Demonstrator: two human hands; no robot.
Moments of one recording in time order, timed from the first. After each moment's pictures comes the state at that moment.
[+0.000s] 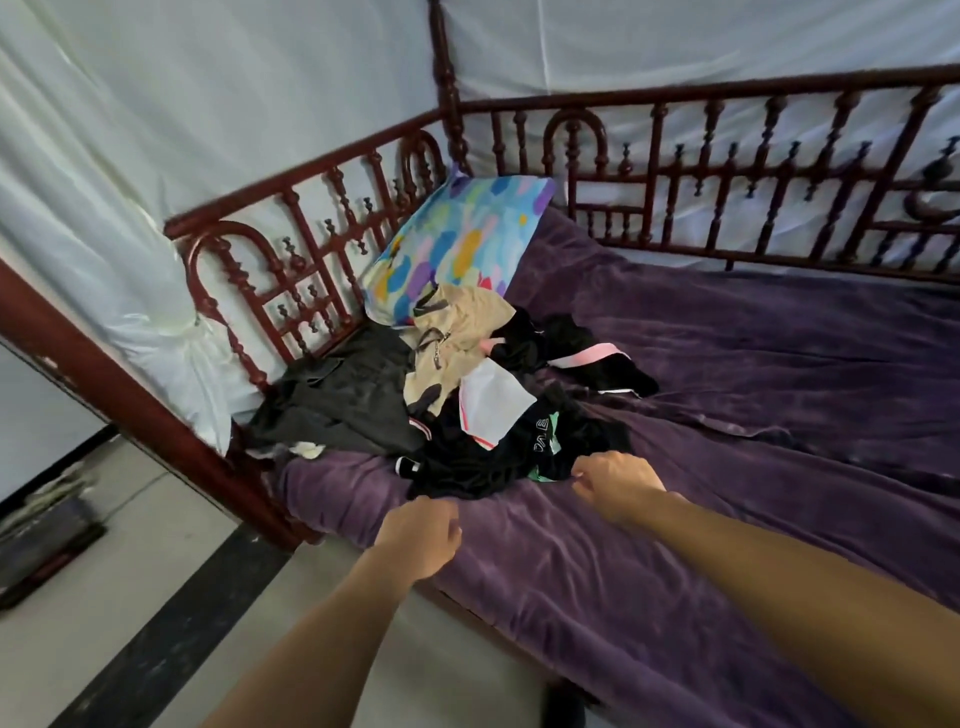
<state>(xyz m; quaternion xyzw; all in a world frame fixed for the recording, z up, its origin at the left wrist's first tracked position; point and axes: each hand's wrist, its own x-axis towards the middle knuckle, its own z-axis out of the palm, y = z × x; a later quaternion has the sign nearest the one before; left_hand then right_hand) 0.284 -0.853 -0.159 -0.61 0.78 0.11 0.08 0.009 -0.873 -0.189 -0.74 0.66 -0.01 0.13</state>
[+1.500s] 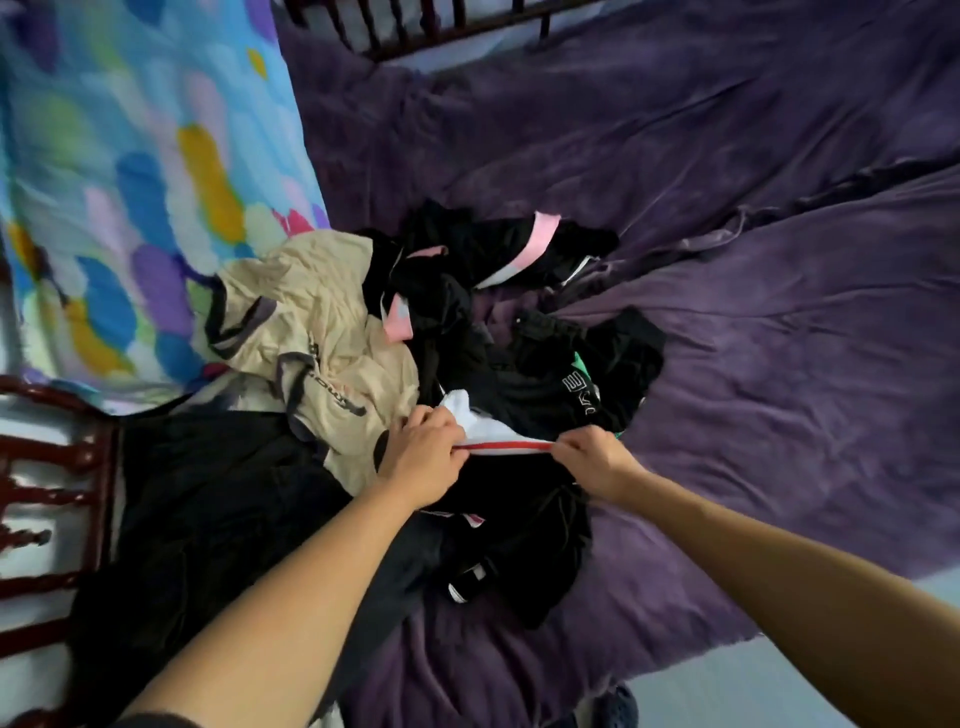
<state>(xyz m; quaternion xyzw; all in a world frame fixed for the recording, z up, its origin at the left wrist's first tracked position) 0.318 -1.337 -0.339 -0.20 0.95 0.15 0.18 0.183 -1.147 -0.337 -0.24 0.86 -0.21 0.40</state>
